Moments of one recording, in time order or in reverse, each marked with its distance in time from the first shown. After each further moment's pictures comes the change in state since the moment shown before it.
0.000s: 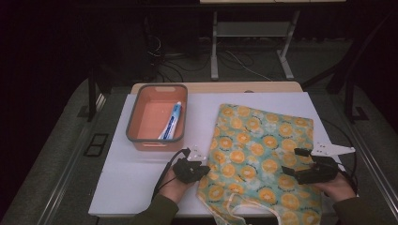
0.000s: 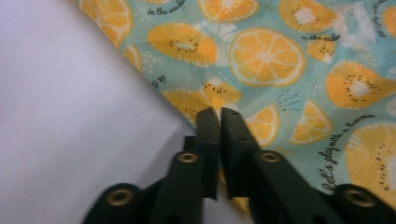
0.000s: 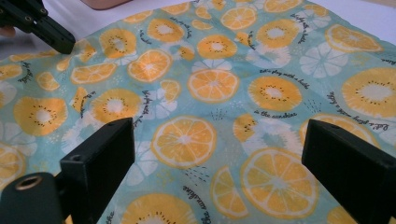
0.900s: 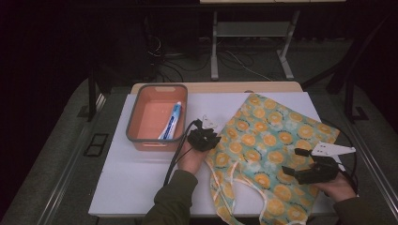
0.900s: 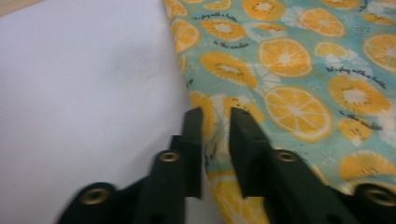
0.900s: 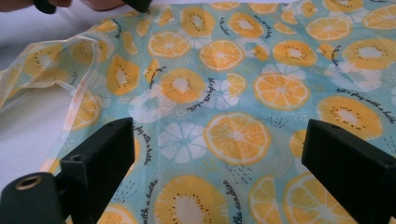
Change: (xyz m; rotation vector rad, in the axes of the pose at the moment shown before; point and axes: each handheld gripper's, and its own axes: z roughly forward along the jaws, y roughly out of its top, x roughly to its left) left arm 0.043 0.070 0.034 -0.112 0.158 -0.076; right arm -0.001 0.000 -0.001 -0.002 0.005 0.000
